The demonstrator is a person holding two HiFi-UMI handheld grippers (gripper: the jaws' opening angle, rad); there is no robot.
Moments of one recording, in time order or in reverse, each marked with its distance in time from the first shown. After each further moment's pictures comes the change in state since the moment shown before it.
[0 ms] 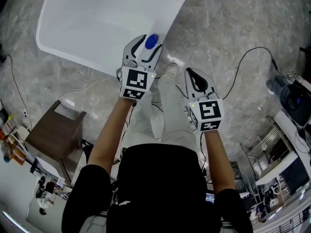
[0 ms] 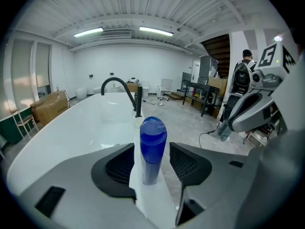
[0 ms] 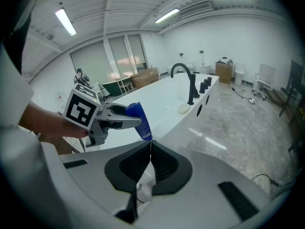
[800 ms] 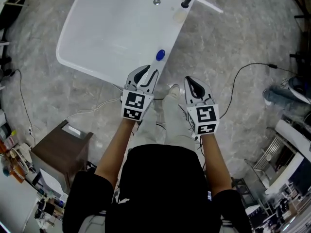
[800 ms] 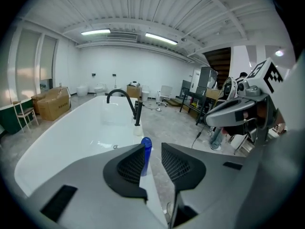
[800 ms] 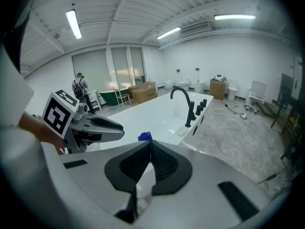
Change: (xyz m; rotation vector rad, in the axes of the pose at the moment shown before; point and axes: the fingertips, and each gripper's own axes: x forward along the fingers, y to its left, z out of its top) left arm -0.128 -0.010 0.046 -0.082 -0.036 -0.054; right arm -0.073 0.055 0.077 -0.039 -0.158 -0.094
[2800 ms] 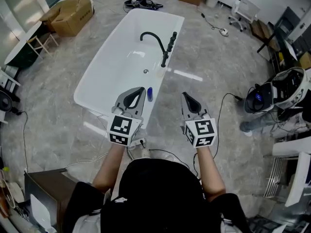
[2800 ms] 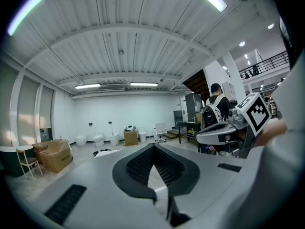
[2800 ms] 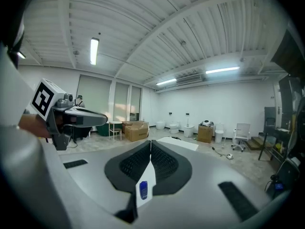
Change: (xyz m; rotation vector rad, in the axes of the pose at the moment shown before) left arm -0.317 -0.149 0.216 0.255 -0.477 0.032; right arm -0.308 0.078 0.142 -0.105 -0.498 -0.154
